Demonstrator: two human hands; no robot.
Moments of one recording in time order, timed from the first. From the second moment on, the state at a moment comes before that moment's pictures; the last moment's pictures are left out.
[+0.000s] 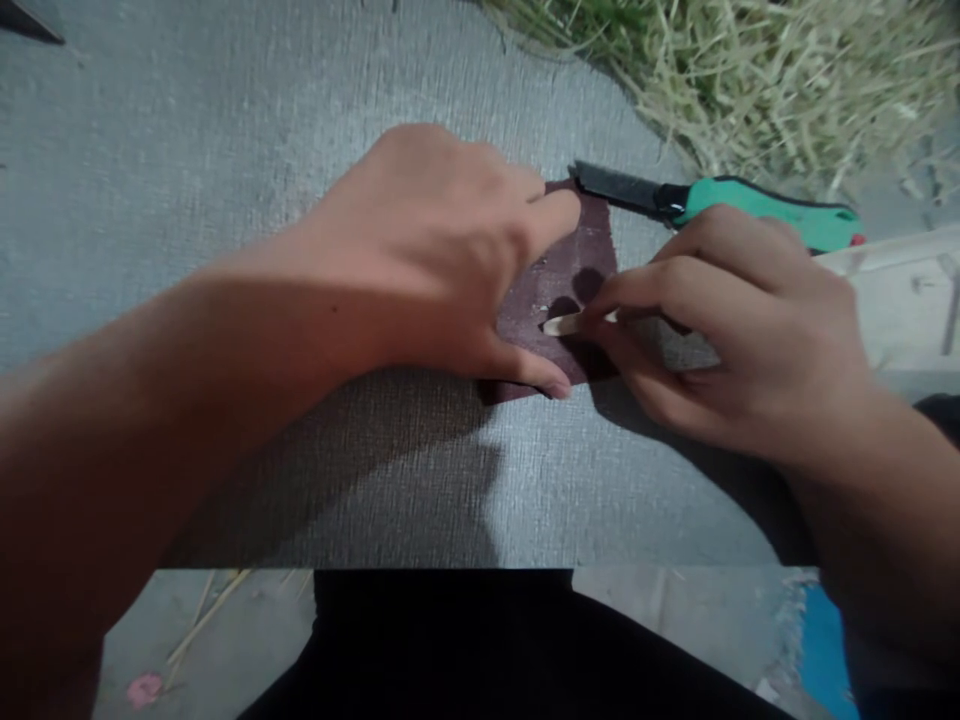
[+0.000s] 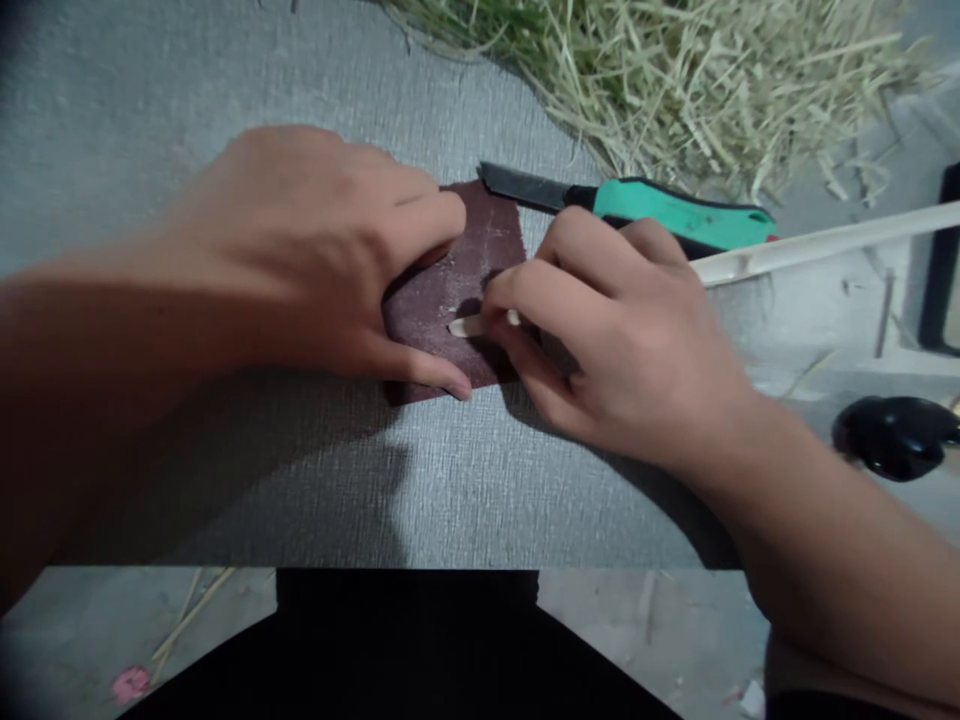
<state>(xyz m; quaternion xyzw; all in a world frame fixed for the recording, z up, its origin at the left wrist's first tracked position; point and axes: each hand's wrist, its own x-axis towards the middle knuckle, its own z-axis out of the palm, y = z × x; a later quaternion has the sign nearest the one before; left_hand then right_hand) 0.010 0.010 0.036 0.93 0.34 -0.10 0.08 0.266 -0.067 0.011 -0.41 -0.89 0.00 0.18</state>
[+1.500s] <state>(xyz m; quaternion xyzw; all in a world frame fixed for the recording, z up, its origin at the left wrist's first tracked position) 0.013 0.012 0.032 0.92 0.37 -0.11 0.10 0.255 -0.077 0.019 -0.42 -0.88 0.10 0.17</state>
